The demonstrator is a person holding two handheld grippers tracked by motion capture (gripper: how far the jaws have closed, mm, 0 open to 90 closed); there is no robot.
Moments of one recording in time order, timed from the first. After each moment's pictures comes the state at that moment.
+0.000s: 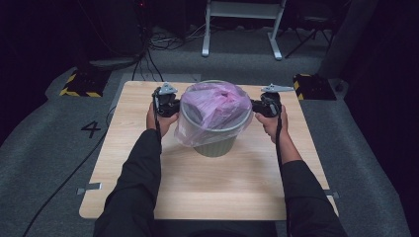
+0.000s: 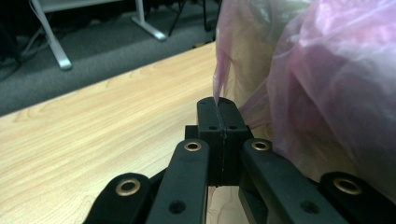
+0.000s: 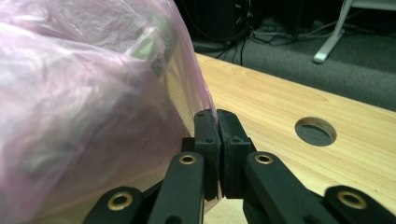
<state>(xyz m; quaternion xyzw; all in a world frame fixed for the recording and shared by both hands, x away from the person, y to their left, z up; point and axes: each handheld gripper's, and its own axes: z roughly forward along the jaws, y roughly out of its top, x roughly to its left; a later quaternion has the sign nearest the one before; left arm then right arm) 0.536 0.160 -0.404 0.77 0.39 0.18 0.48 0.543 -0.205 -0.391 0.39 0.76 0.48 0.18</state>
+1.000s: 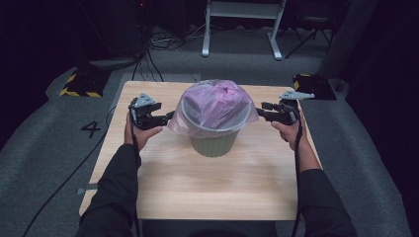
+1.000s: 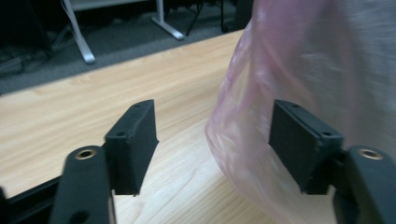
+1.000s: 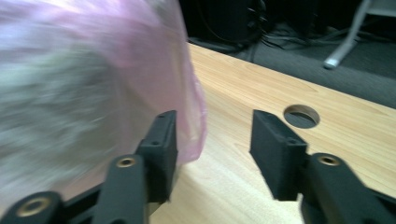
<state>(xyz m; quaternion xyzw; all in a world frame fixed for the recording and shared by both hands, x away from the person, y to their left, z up) 0.484 0.220 -0.409 0.75 0.40 0.22 0.49 0.515 -0.257 -0.387 0.35 0.77 0.50 0.16</state>
